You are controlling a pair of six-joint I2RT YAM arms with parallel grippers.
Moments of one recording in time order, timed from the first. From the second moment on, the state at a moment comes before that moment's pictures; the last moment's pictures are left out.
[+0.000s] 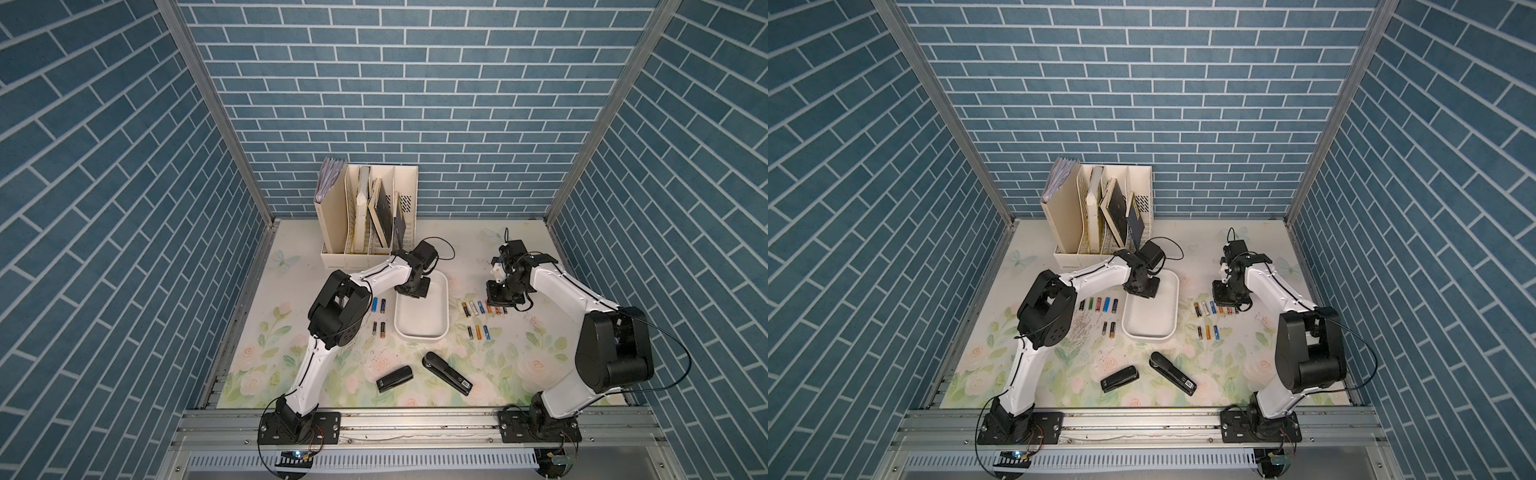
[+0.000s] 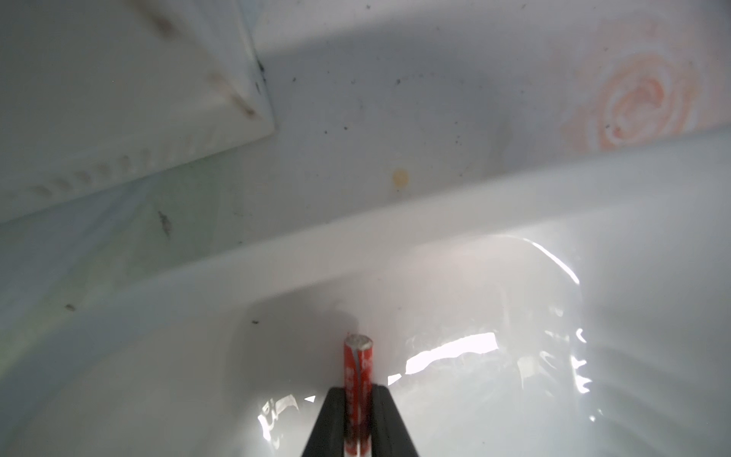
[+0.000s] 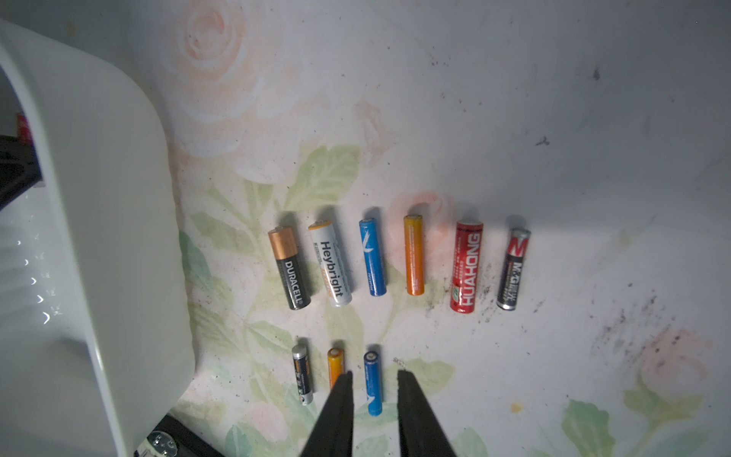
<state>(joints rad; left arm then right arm) -0.70 2.23 1.76 -0.80 -0.05 -0.37 0.23 1.61 1.16 -0.92 -0.16 0.15</state>
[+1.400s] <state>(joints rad) -0.56 1.59 0.98 -0.76 -0.05 -0.51 0.22 1.61 1.14 -0.88 -0.18 0.13</state>
